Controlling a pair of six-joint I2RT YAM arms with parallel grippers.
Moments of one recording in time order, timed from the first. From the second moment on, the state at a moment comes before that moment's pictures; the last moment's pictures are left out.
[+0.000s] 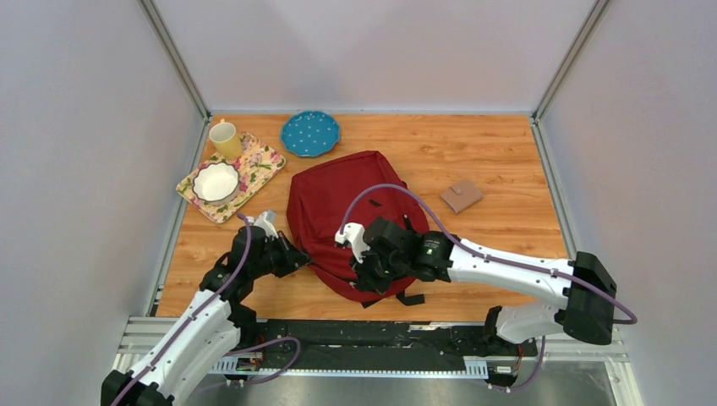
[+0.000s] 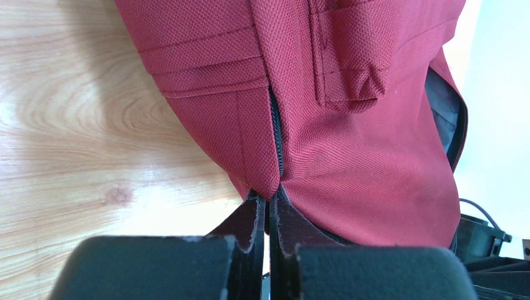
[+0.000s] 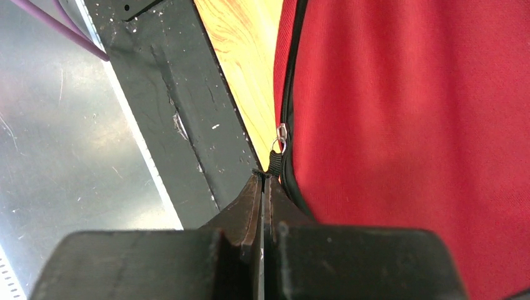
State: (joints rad) left arm -0.38 0.61 0.29 -0.33 0.27 -0.84; right arm 1.16 1.35 1.00 -0.52 -0.23 0.18
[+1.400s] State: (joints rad) left arm -0.33 0.27 0.33 -0.62 0.24 -0.99; right arm 1.16 1.34 0.98 -0.43 -0.25 0.22
